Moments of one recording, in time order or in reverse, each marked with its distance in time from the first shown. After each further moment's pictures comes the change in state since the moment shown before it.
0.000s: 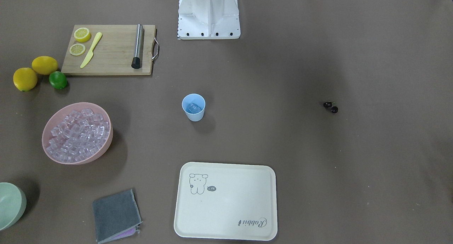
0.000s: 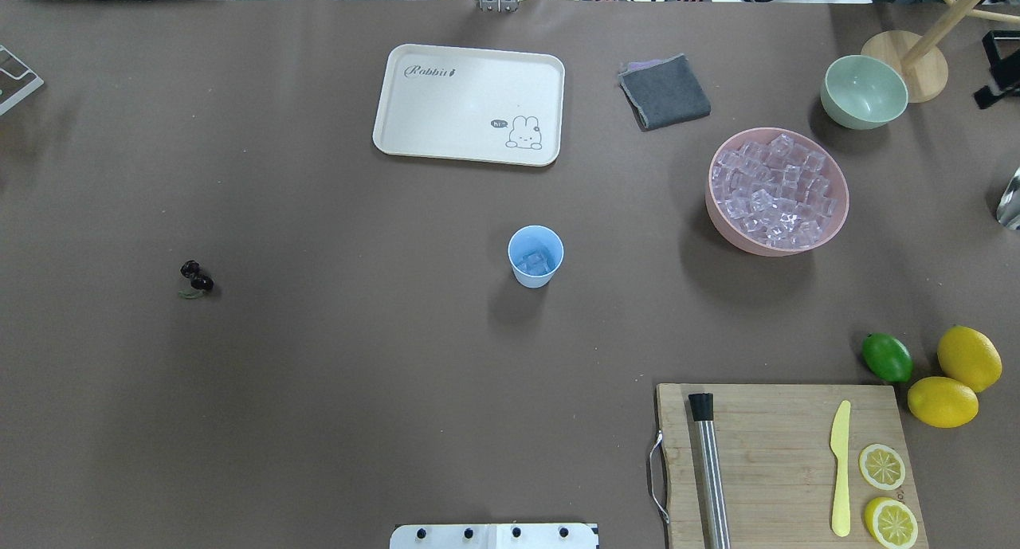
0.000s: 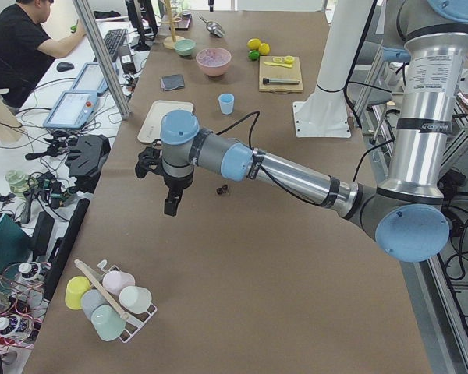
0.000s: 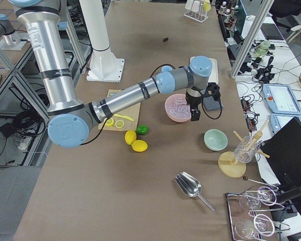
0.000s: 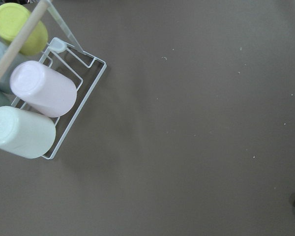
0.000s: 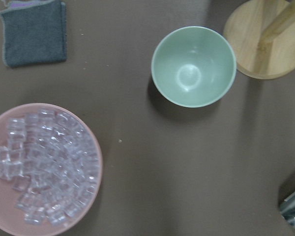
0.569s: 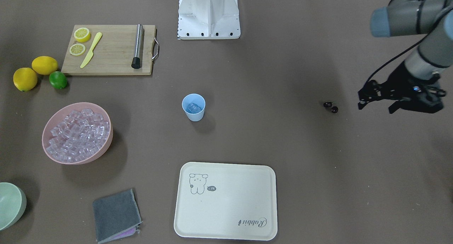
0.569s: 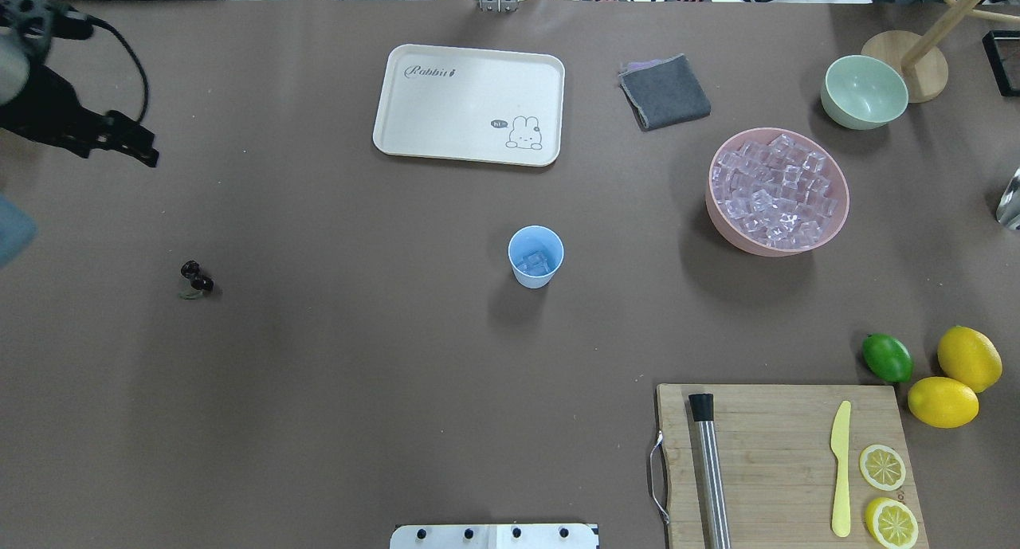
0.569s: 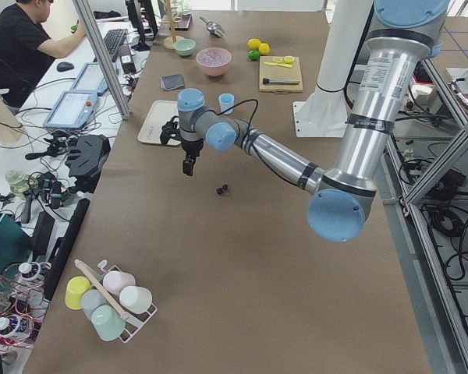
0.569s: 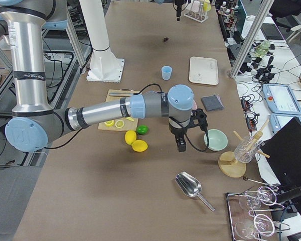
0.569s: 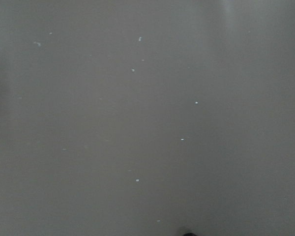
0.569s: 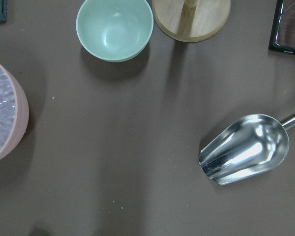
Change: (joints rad) left arm 0.410 -0.154 0.030 -0.081 0.187 -0.393; right arm 0.164 -0.177 0.029 0.011 0.008 -0.219
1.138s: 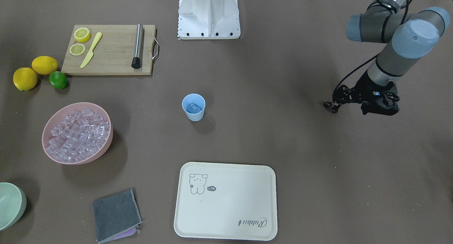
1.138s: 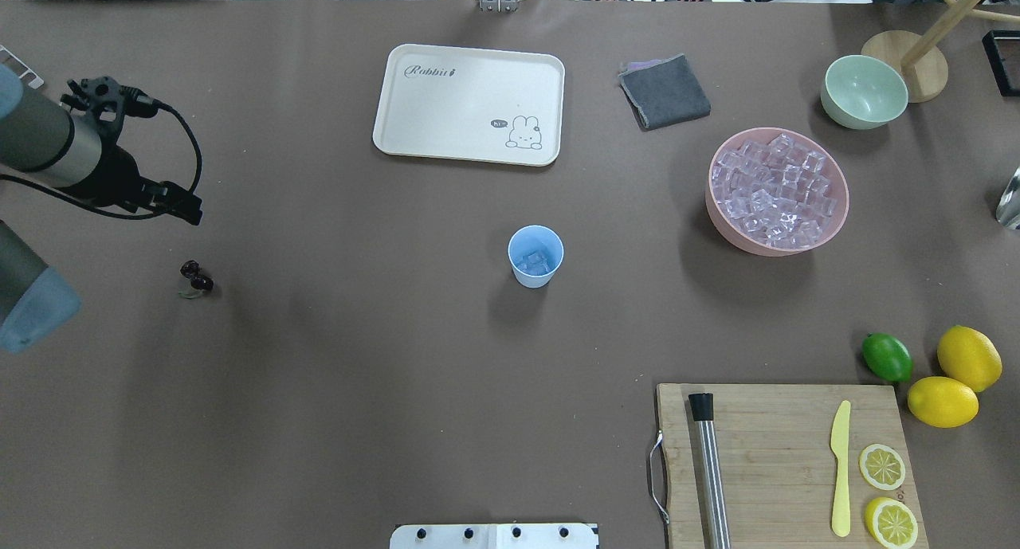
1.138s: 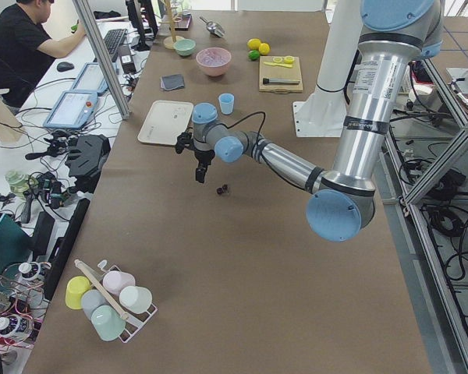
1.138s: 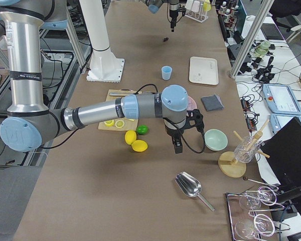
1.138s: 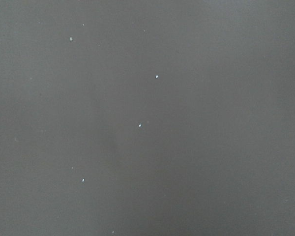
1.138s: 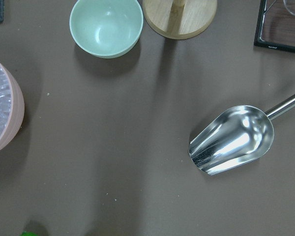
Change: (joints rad) left arm 0.129 0.096 0.056 -0.236 0.057 -0.091; right arm 0.021 -0.017 0.023 0.002 -0.002 -0.005
